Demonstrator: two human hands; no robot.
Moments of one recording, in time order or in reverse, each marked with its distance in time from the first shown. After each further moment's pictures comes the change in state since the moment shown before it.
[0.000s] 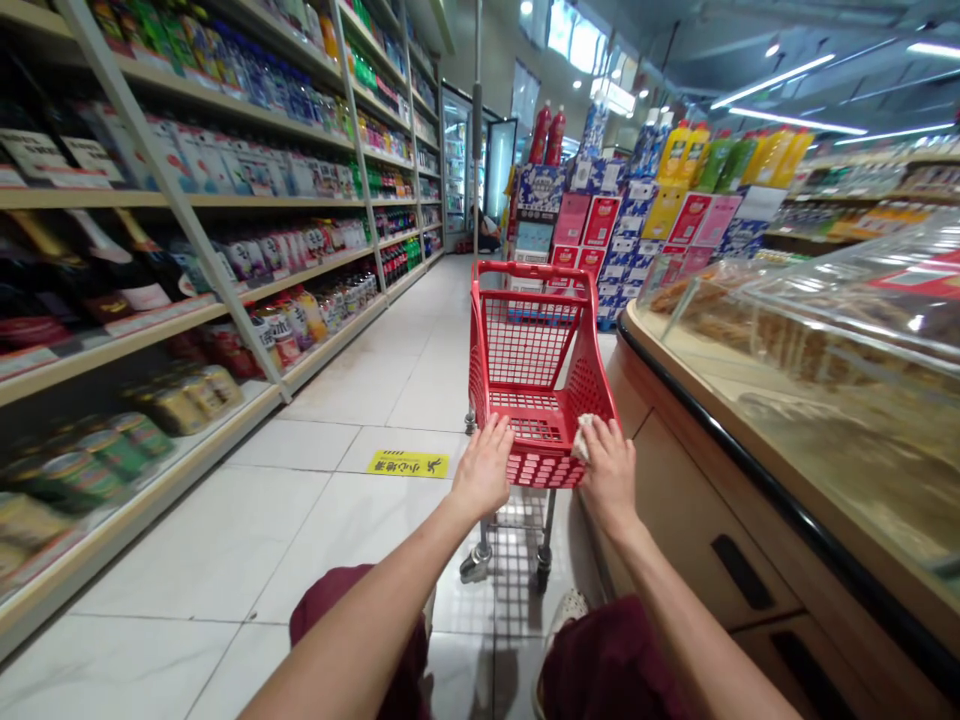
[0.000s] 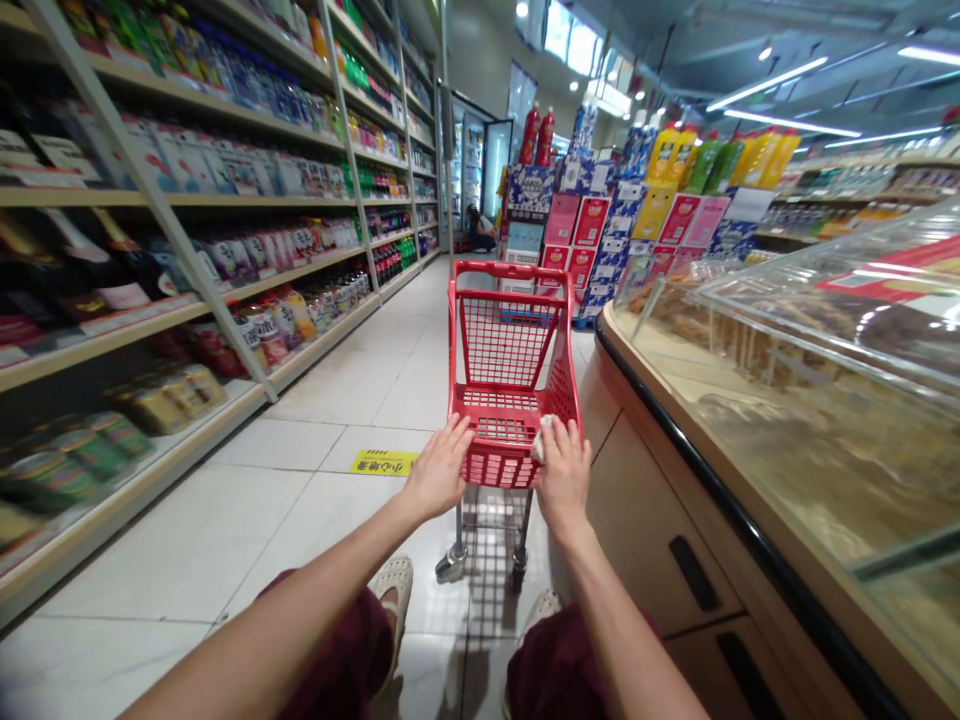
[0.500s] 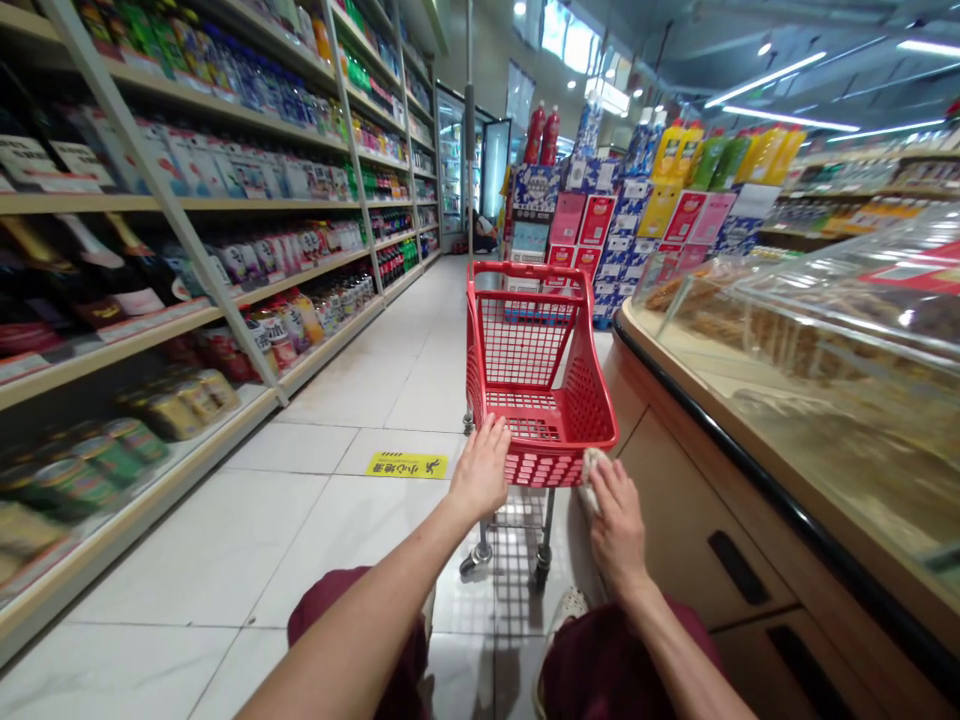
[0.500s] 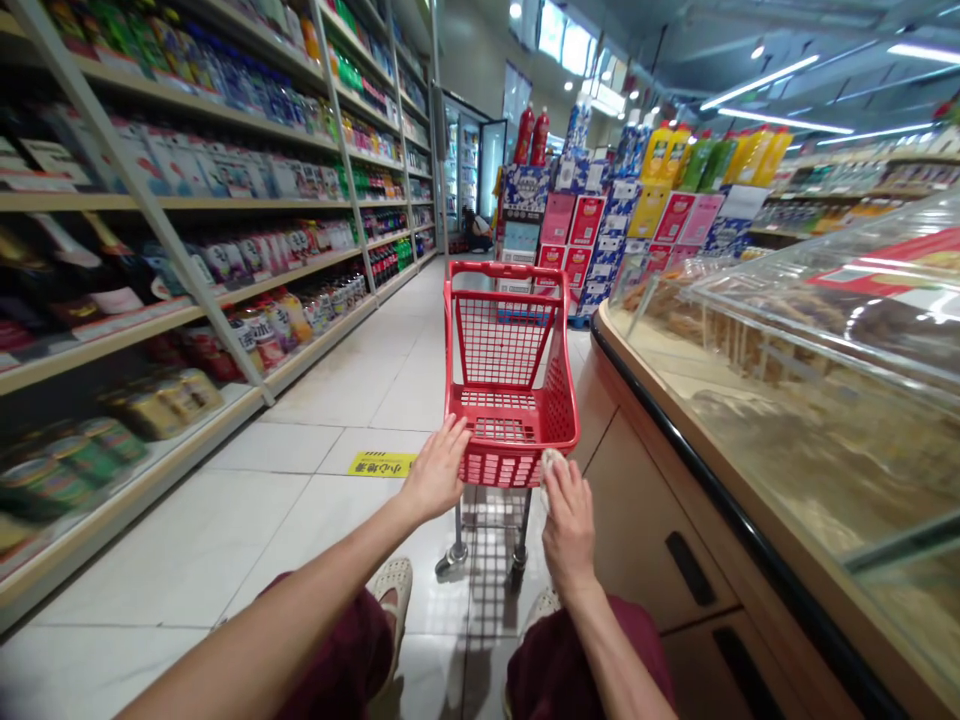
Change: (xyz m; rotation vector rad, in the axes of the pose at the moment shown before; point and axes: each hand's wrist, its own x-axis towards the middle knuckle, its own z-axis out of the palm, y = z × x) left_hand 0.000 0.003 -0.001 -0.001 -0.010 -0.009; right_hand -0.067 0.031 0.004 0.093 0.130 -0.095
